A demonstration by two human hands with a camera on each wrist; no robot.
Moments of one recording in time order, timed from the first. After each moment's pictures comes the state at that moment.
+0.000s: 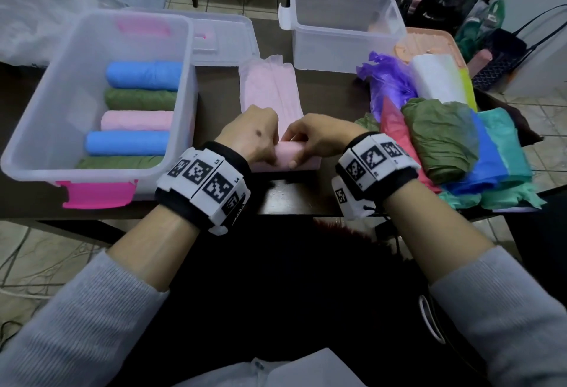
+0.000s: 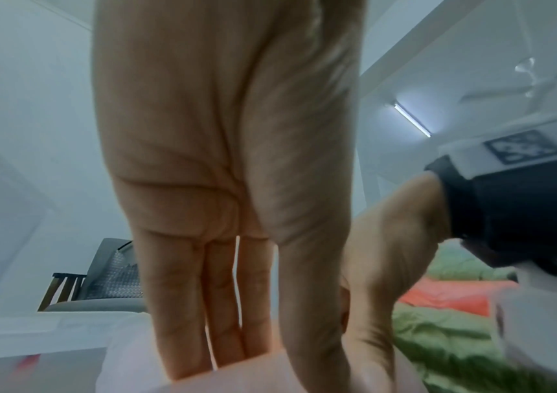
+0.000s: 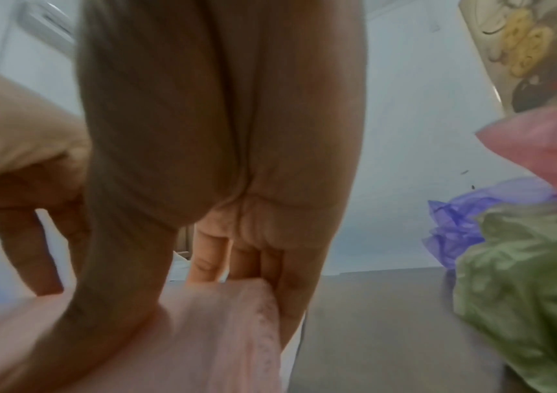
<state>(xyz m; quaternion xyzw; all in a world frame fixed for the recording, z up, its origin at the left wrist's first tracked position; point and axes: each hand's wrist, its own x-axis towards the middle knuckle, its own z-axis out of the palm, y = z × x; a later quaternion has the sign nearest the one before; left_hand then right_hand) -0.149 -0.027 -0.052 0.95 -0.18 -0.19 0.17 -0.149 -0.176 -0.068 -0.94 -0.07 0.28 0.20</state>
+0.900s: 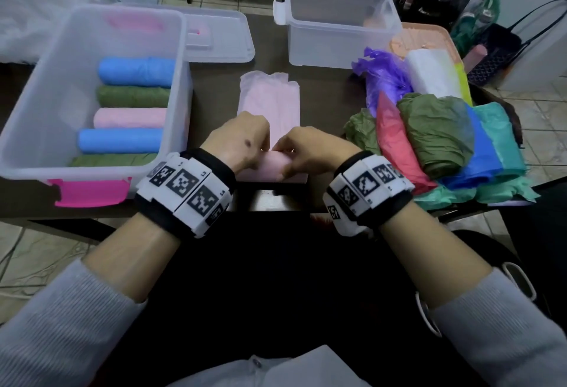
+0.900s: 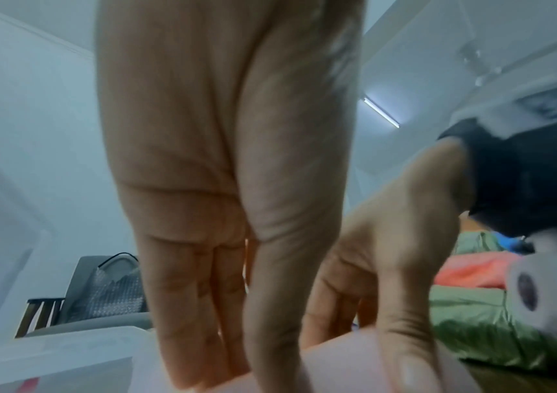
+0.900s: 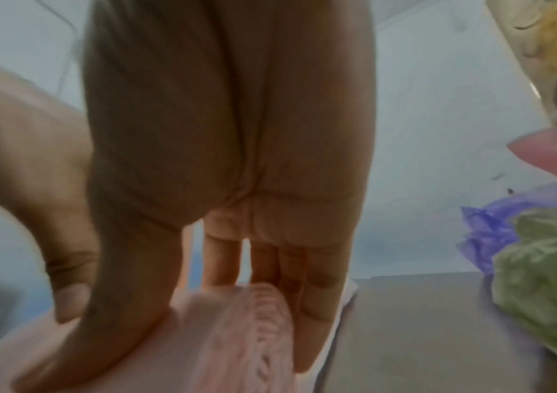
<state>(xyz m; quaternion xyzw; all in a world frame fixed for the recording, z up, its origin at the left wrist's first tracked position) -0.159 -0.014 -0.052 0.95 -0.21 -0.21 0.11 -0.181 -0.155 -0.066 -0.95 -0.11 0.24 0.17</state>
